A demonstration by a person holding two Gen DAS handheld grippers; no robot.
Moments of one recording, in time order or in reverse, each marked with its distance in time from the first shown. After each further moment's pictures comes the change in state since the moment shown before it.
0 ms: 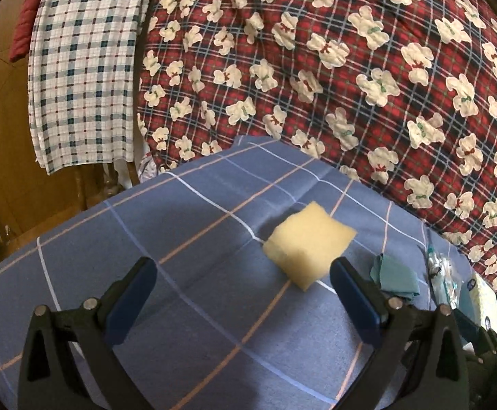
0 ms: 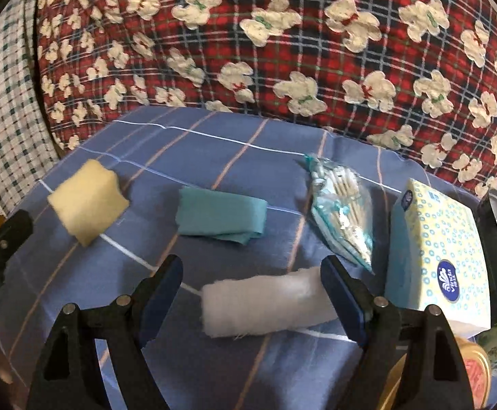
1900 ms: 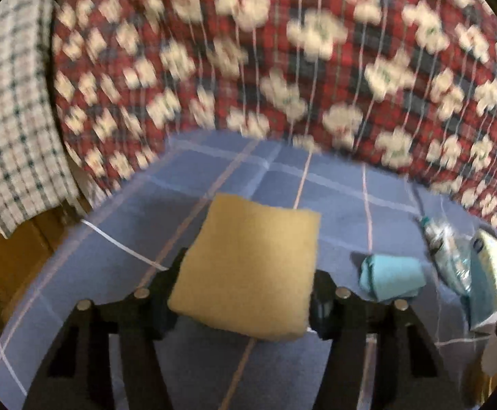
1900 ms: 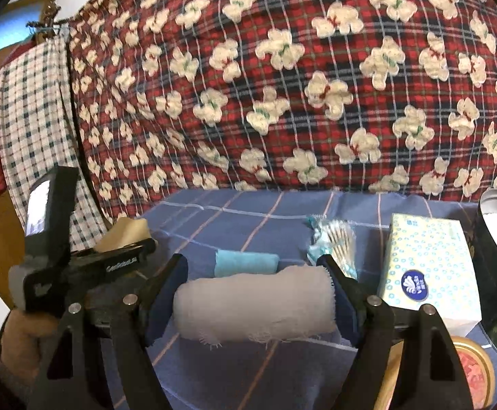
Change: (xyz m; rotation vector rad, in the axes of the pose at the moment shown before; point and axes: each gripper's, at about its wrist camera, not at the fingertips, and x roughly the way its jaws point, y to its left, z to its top) left arm 0.068 -0.052 0.030 0.293 0.131 -0.142; right arm -0.069 -0.030 -0.019 0.111 -0.355 0.213
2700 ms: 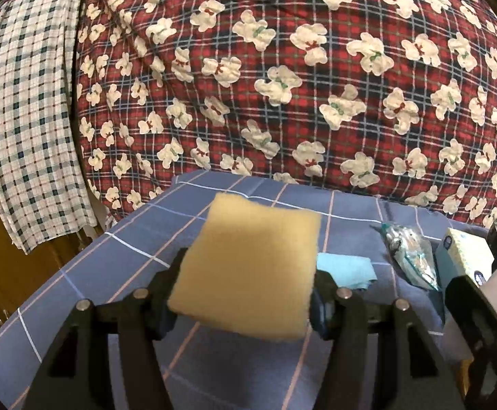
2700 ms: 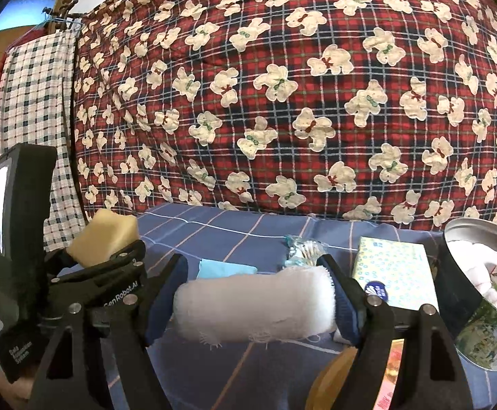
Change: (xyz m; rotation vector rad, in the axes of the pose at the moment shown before) left arm -0.072 -0.048 -0.034 0.025 -0.249 0.078; right arm -0.031 0.006 -0.007 -0.089 -0.098 -0.104
